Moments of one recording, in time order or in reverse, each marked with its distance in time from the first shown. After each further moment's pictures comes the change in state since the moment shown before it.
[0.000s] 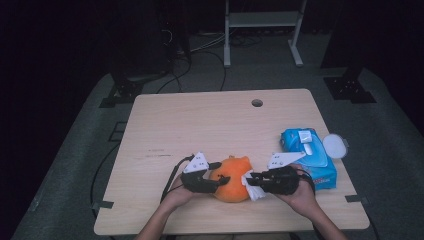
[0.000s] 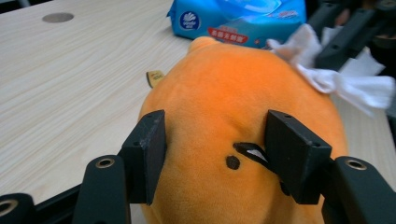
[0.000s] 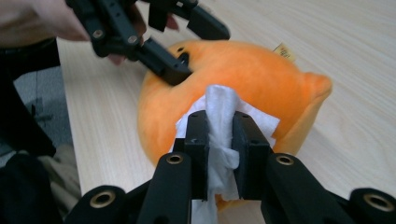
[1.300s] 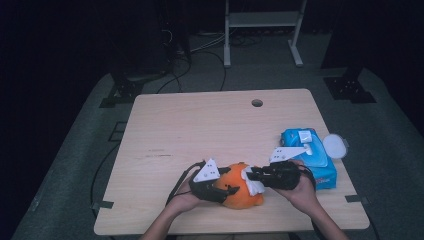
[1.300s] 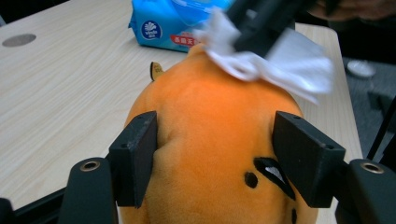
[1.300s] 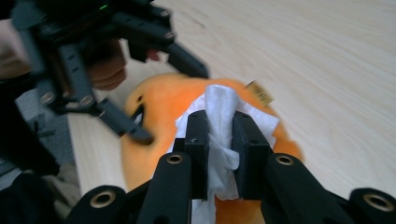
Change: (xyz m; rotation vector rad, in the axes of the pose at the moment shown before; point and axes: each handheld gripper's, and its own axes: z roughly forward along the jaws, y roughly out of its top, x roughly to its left) left arm -0.032 0.013 0.006 0.028 -0.039 0.114; right arm -0.006 0.010 -0.006 -0.031 -0.017 0.044
